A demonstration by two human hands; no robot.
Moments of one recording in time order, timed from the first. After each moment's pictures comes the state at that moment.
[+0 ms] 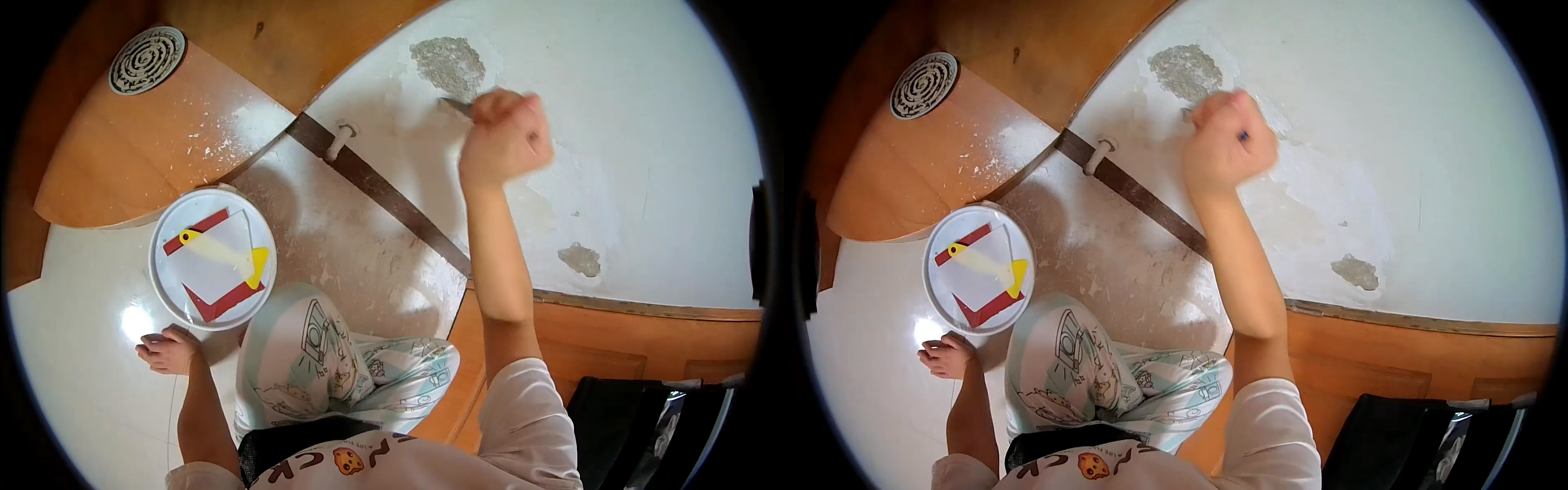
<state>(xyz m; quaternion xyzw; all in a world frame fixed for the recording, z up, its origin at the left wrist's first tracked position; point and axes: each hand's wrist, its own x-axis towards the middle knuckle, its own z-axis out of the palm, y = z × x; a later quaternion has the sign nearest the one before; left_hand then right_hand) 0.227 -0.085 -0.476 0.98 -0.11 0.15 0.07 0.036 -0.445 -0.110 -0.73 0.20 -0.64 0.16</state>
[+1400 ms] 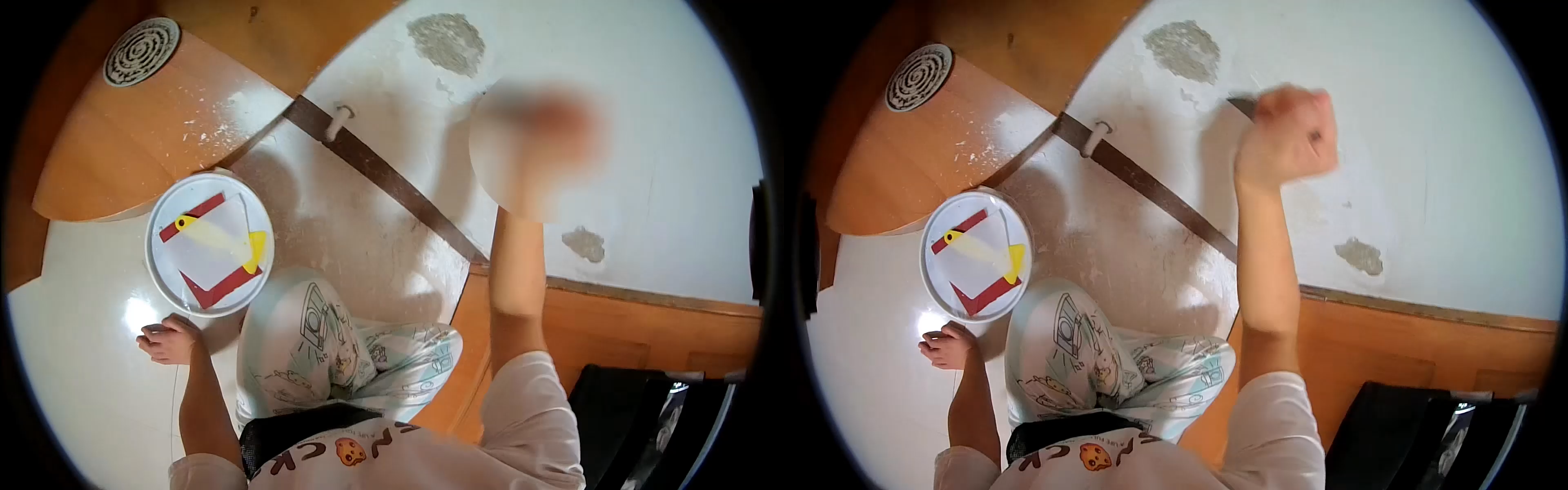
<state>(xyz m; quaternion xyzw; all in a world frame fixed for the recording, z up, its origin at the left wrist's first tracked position) 0.226 -0.083 -0.481 0.98 -0.11 0.15 0.09 0.000 -0.452 -0.089 -0.69 0.28 -0.66 0.03</state>
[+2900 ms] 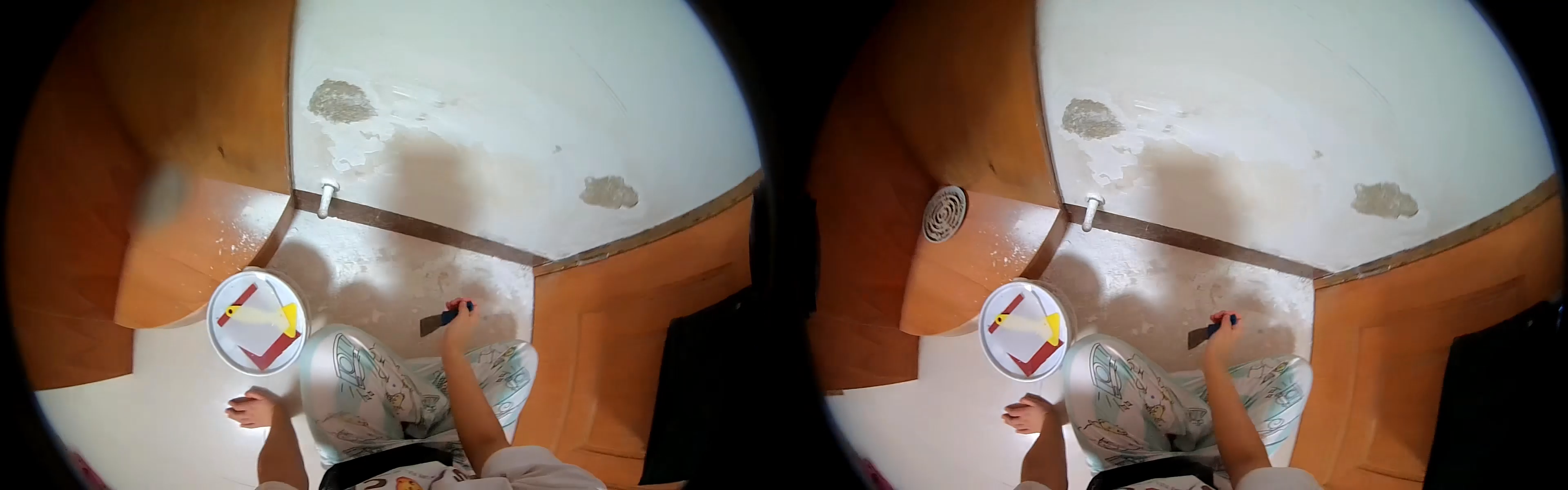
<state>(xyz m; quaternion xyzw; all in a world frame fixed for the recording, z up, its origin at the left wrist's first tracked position) 0.219 -0.088 -0.479 0.96 -0.11 0.24 0.08 -0.141 -0.239 -0.341 -0.22 0.63 -0.70 0.27</state>
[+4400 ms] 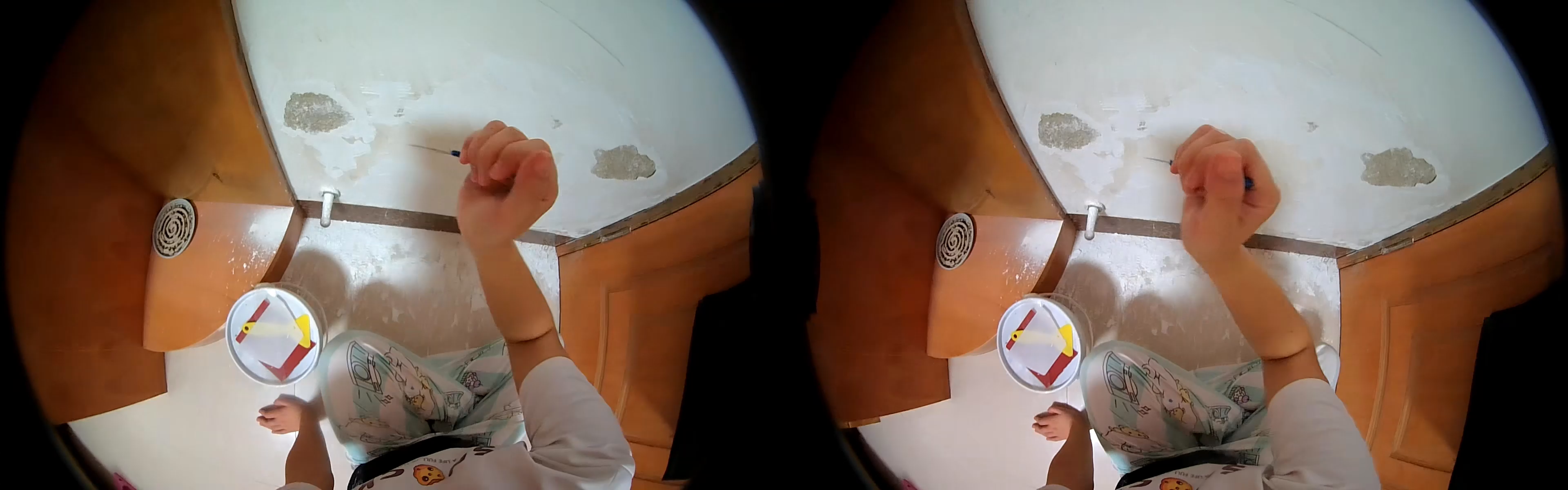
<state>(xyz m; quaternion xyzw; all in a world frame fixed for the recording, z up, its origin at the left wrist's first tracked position) 0.224 -0.088 -0.494 0.98 -0.09 0.19 0.04 -0.064 -0.396 -0.090 -0.59 0.11 -0.78 0.16</state>
